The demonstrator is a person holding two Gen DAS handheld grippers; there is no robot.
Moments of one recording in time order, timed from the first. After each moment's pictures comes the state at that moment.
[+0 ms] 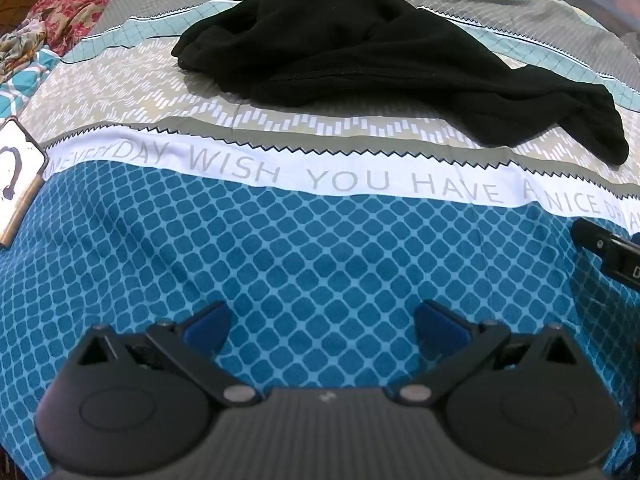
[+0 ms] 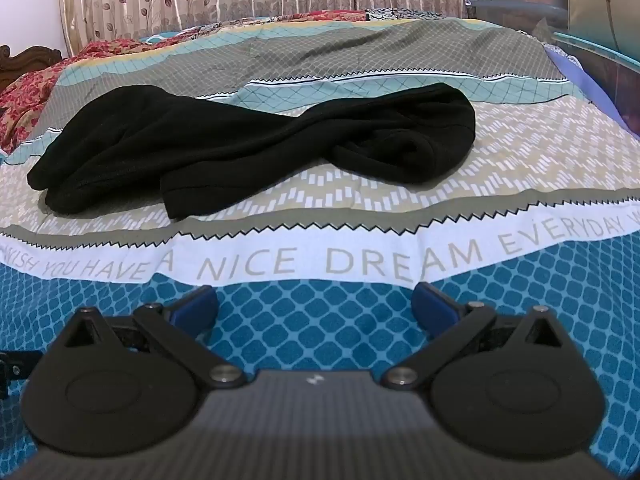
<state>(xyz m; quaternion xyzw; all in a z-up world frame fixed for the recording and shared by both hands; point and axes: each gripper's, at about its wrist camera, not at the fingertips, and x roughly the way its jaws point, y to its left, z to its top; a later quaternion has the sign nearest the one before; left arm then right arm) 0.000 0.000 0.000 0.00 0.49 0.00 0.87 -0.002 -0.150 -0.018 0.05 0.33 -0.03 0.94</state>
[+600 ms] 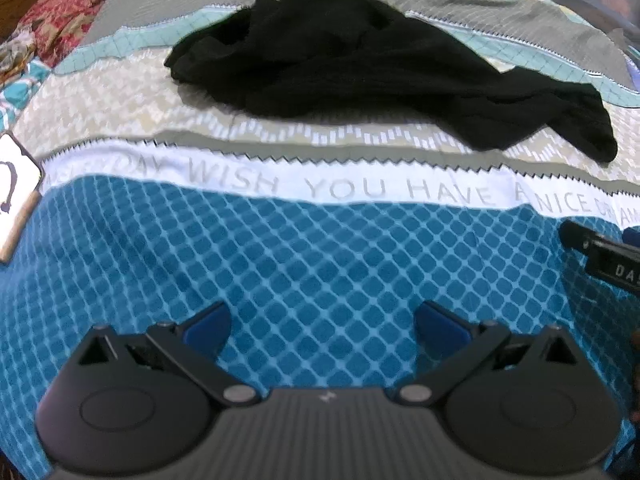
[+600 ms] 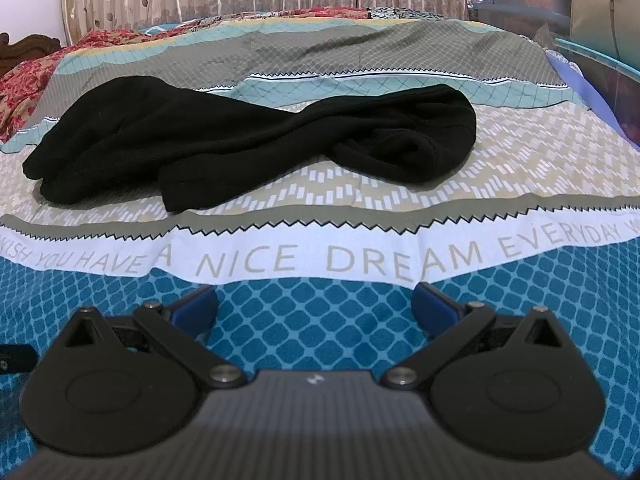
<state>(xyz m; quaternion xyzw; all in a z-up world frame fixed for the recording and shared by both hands) 0.001 0.004 0.011 0.01 0.48 -0.02 0.88 0.002 -0.146 -0.019 0.03 0.33 -0.04 0.94</state>
